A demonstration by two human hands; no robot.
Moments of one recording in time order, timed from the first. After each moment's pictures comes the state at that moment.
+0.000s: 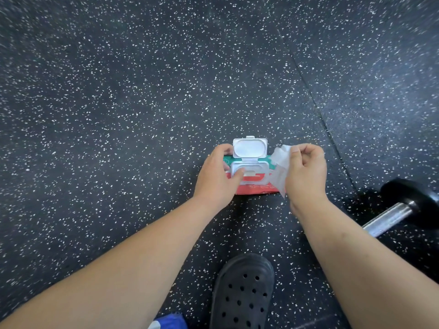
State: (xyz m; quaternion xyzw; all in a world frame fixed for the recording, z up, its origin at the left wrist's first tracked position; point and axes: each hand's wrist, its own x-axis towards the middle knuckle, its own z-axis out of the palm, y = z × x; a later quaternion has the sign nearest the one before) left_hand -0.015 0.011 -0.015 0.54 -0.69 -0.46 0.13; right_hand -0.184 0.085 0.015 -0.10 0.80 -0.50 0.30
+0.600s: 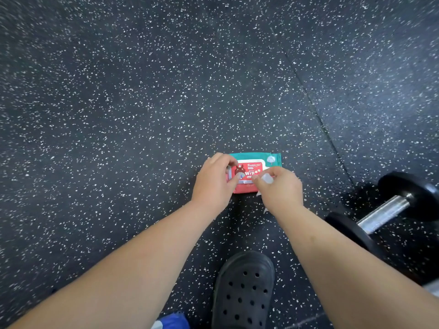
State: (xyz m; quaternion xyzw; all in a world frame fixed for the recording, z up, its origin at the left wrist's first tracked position) left_hand -0.010 0.017 -0.023 0.49 -0.78 -0.38 0.09; right_hand -0.156 0.102 -0.003 -0.21 0.88 -0.20 0.37
